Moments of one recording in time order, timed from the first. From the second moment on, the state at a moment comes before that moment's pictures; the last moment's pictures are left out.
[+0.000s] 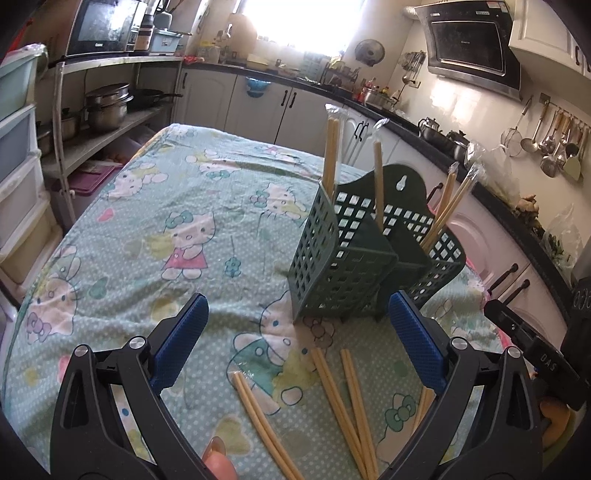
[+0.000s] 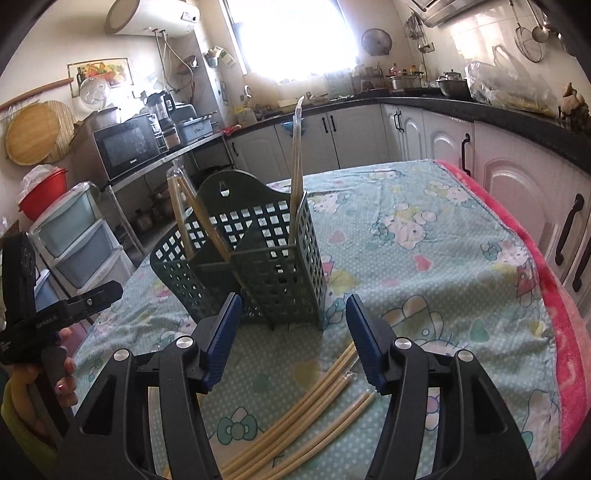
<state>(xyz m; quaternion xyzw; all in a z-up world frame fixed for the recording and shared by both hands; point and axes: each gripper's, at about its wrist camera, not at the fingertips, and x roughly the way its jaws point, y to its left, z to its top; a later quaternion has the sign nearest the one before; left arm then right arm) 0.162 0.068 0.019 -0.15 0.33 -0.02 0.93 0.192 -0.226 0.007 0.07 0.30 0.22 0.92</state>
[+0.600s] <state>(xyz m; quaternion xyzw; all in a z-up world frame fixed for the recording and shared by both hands) 0.155 0.073 -0.016 -0.15 0.38 -0.02 0.91 0.195 -0.220 -0.013 0.06 0.34 0.22 0.91</state>
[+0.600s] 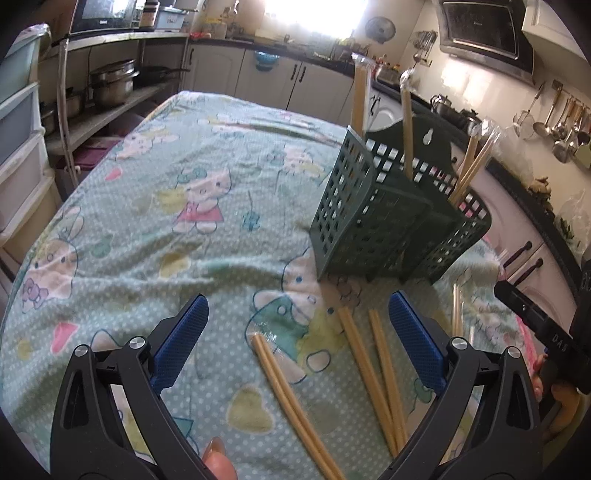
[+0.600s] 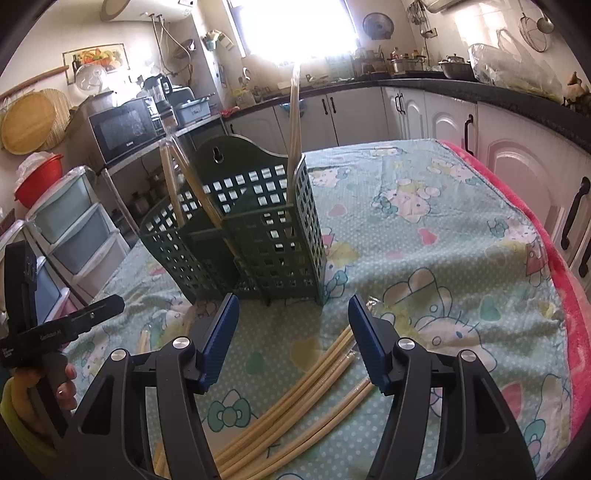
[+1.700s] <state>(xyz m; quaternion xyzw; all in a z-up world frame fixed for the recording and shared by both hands) 0.171 0.080 -0.061 -0.19 0.45 -0.04 0.87 0.261 -0.236 -0.058 0.07 0.44 0.16 0.88</state>
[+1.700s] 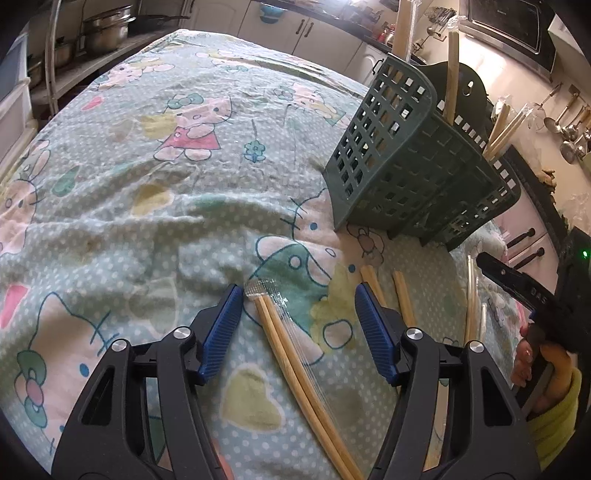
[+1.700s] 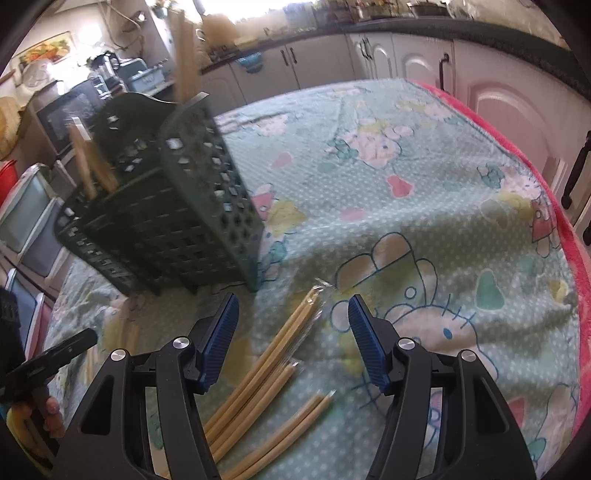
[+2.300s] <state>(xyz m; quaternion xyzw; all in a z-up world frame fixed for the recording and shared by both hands) 0.178 0.093 -0.065 -0.19 0.45 -0.01 0.87 0.263 -0.234 -0.065 0.06 0.44 0.15 0.88</state>
